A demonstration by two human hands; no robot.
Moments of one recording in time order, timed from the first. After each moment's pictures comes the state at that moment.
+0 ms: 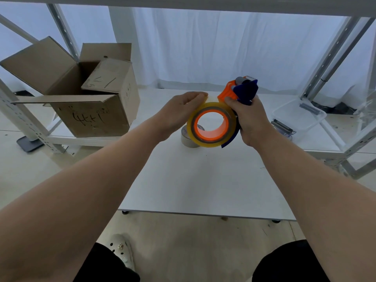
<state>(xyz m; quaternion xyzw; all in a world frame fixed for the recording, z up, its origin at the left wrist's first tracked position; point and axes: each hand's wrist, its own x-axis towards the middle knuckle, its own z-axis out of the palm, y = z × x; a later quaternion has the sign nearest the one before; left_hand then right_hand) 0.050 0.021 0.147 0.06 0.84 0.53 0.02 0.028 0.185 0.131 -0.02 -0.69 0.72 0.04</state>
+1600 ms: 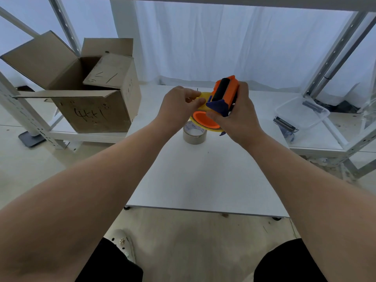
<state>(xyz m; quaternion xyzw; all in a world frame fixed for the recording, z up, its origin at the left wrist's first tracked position) 0.041 0.019 0.134 0.03 0.88 0.45 -0.14 0.040 0.174 0.119 0.15 -0.85 0.49 0.15</state>
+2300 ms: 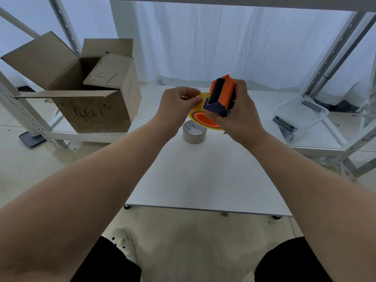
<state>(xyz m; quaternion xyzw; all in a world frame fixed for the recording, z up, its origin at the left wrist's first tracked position) 0.043 0.020 0.135 -0.01 0.80 0.59 -0.13 0.046 0.178 0.124 0.18 -0.86 0.46 0.16</state>
